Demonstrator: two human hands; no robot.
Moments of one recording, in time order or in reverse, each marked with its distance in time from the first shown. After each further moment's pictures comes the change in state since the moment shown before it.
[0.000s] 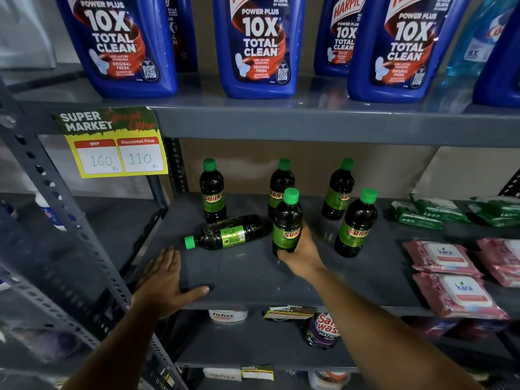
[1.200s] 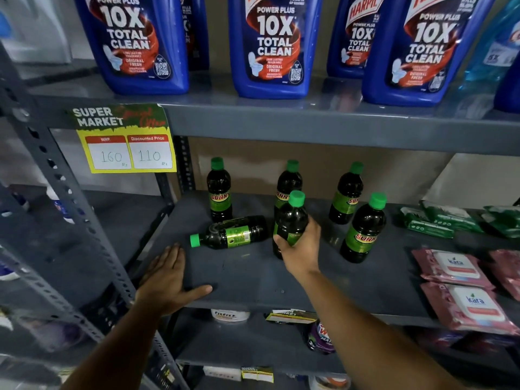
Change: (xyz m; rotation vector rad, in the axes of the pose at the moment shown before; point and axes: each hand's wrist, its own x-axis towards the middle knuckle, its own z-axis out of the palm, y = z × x) left_hand 0.002 -0.001 0.003 0.010 -0.016 -0.016; right_hand -0.002 -0.023 0.017 0.086 0.258 -0.124
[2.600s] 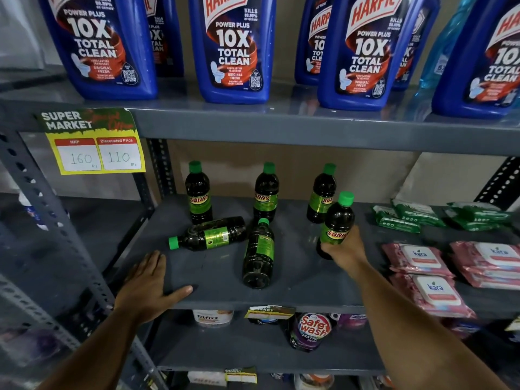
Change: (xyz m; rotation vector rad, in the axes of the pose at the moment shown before) left_hand -0.010 0.009 0.002 -0.009 -0.007 -0.027; right_hand 0.051 0.079 -0.139 -0.174 -0.042 0.267
